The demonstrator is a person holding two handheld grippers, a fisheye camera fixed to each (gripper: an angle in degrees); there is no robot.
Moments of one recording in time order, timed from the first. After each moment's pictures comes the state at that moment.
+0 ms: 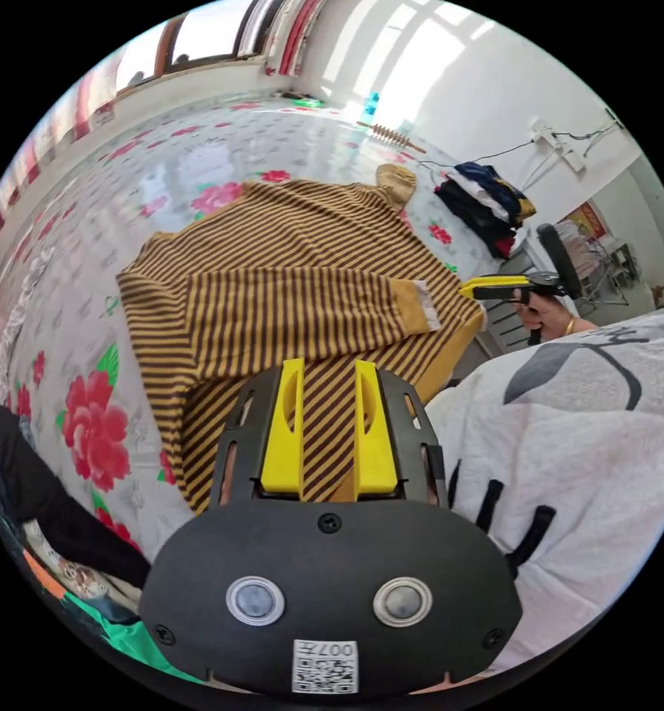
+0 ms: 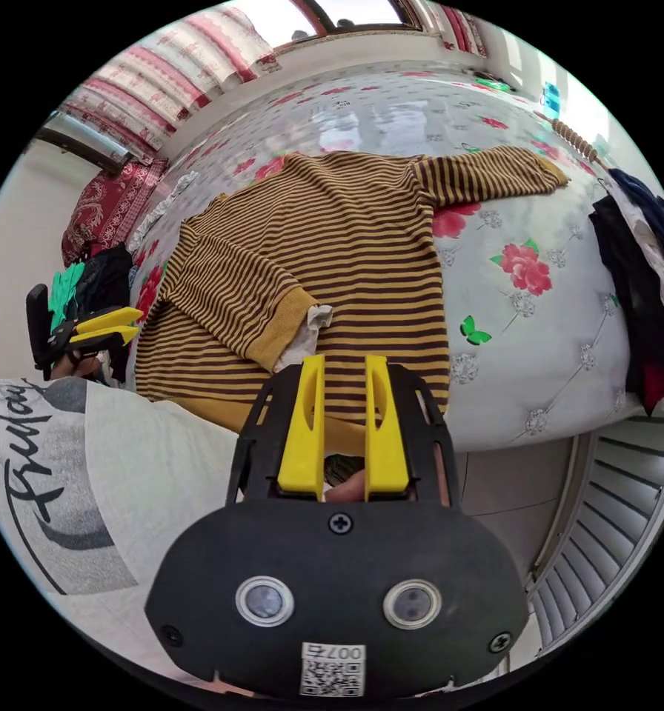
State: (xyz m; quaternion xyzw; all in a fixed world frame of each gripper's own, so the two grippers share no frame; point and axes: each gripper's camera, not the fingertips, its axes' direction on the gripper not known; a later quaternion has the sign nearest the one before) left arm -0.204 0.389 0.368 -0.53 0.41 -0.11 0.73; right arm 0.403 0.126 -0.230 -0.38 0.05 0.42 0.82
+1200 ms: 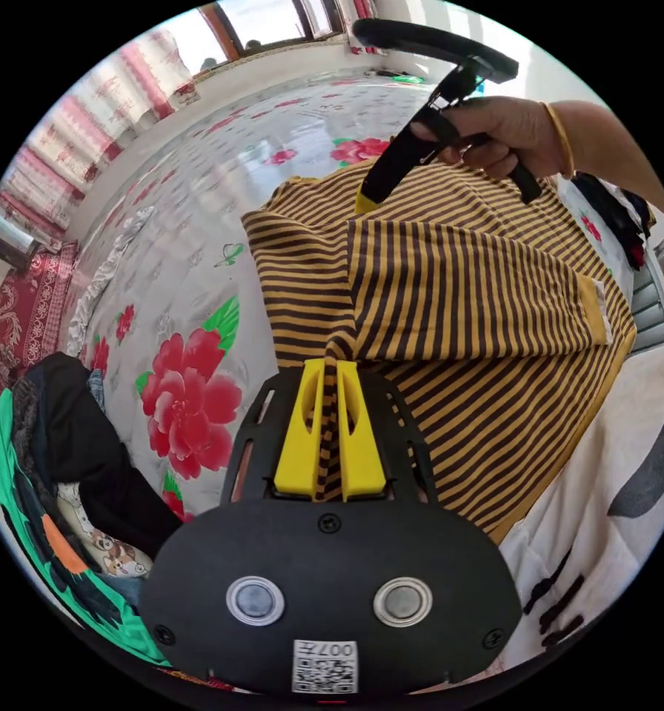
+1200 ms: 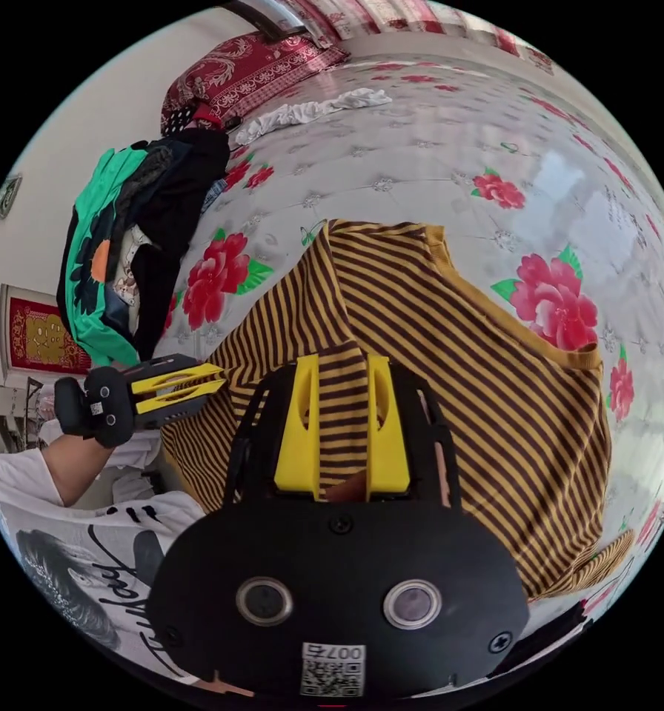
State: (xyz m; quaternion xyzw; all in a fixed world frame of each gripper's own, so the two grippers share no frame) left arm -0.238 0.487 0.421 -0.57 0.24 -0.06 0.78; right arm 0.453 -0.046 0.165 -0.48 -0.16 0.16 0.85
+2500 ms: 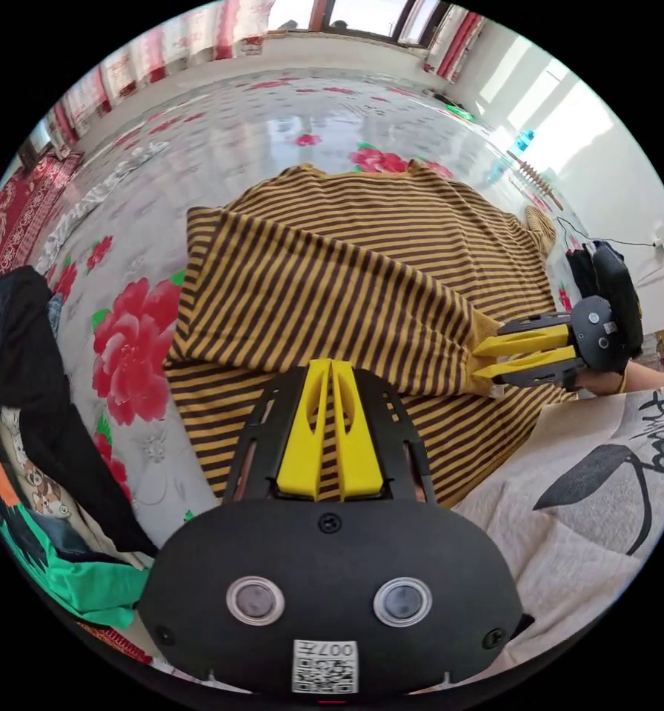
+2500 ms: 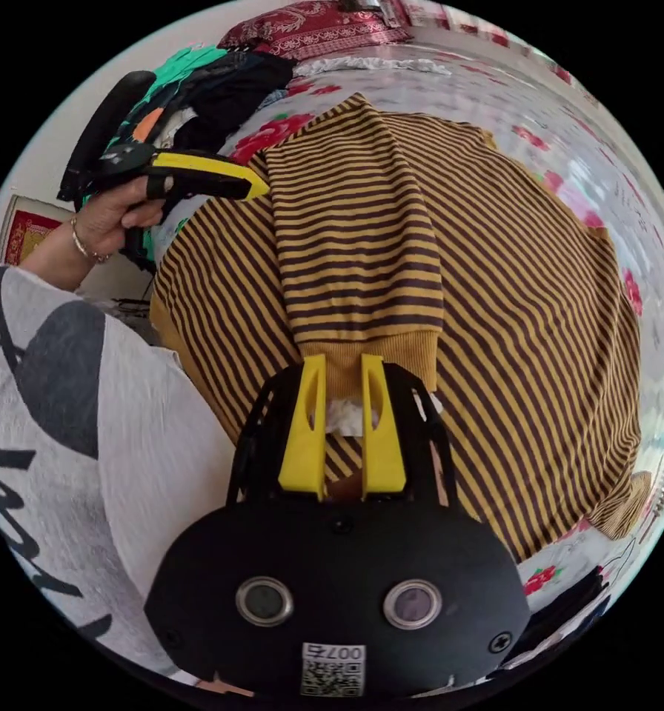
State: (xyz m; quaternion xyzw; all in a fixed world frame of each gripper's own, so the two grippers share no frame) left arm -0.295 0.517 0.445 -0.61 0.26 -0.18 0.73; right arm 0.436 0.033 -0.007 -0.49 -0.20 0.11 0.84
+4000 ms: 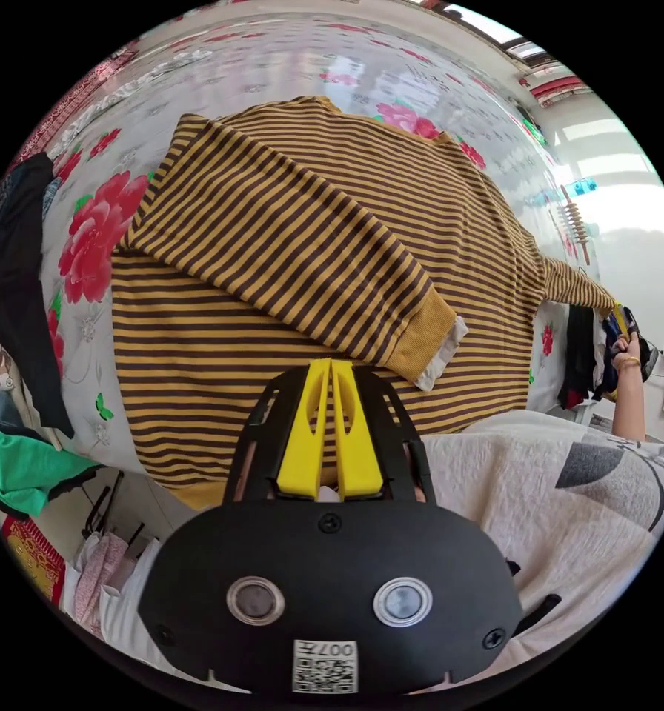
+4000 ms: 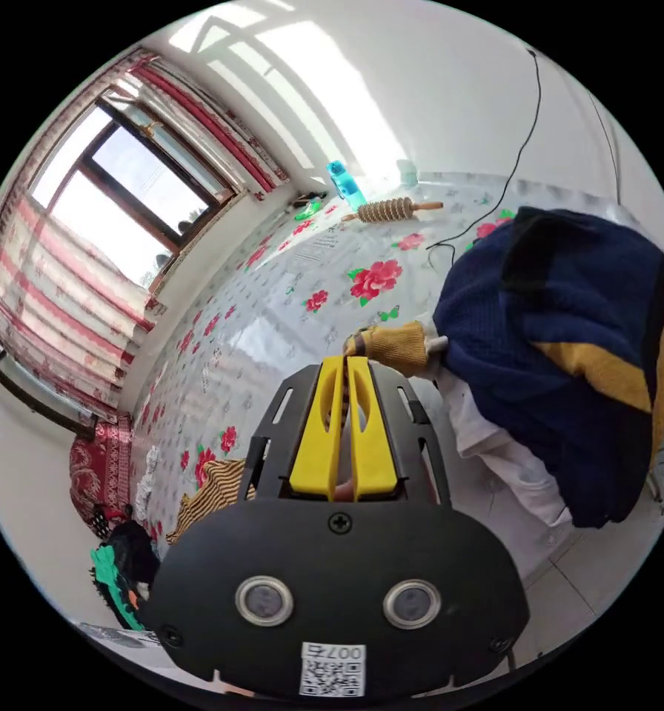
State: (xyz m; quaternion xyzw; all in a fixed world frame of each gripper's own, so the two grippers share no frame) left arm -0.267 0.515 0.455 -0.71 0.21 -0.31 0.60; right arm 0.767 0.160 -0.465 -0.06 0.27 0.62 0.74
